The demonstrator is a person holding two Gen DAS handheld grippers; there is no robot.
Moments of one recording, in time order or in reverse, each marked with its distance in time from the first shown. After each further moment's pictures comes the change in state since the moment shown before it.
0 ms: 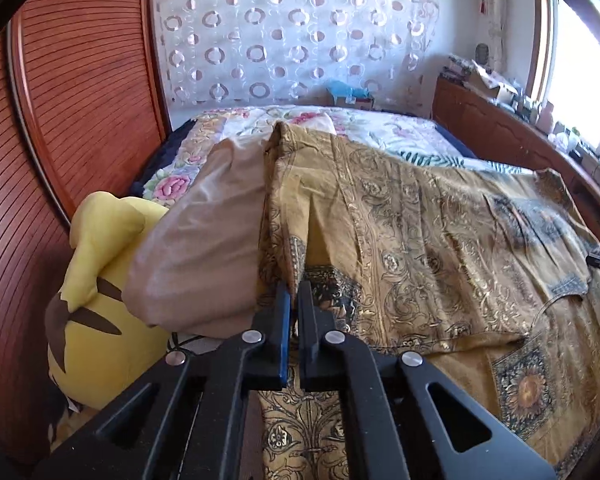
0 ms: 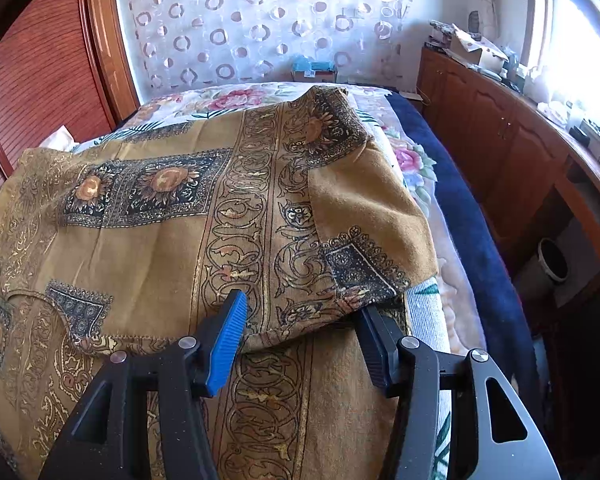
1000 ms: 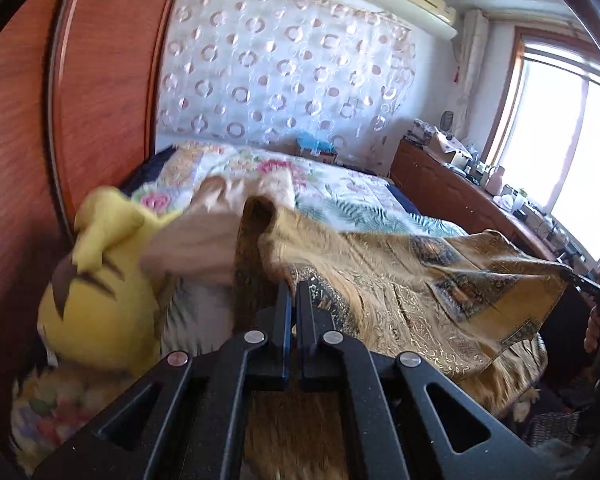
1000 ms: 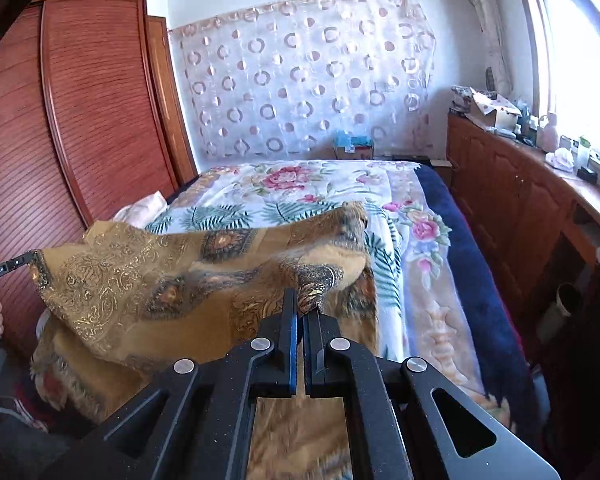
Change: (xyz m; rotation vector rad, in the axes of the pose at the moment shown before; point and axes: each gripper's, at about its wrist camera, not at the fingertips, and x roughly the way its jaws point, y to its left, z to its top) left arm -0.139 0.018 -0.059 -0.157 -0.170 -0.195; right arm -0.158 -0.009 -0.064 -0.036 -0.277 0.168
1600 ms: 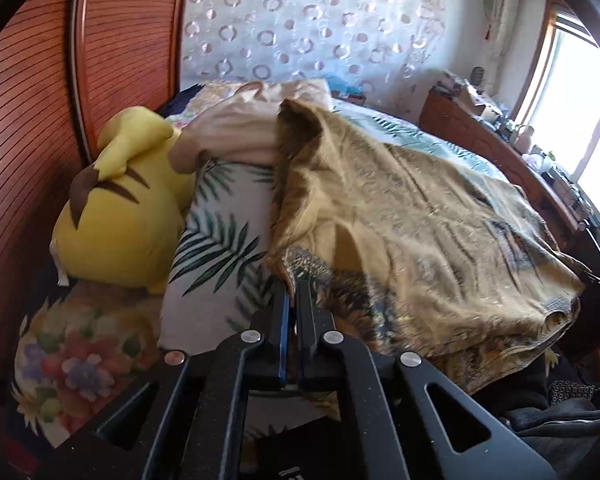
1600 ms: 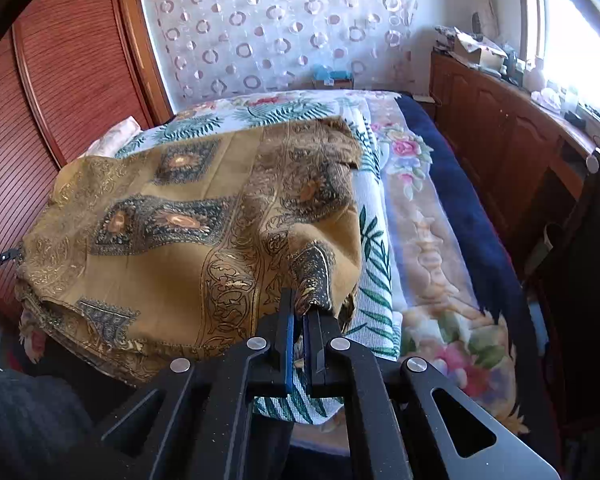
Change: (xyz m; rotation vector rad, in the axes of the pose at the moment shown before) left arm 0.019 0.009 -0.065 -0.004 0.177 0.094; right arm 0.047 -0.017 -0.069 0.045 0.219 -0.046
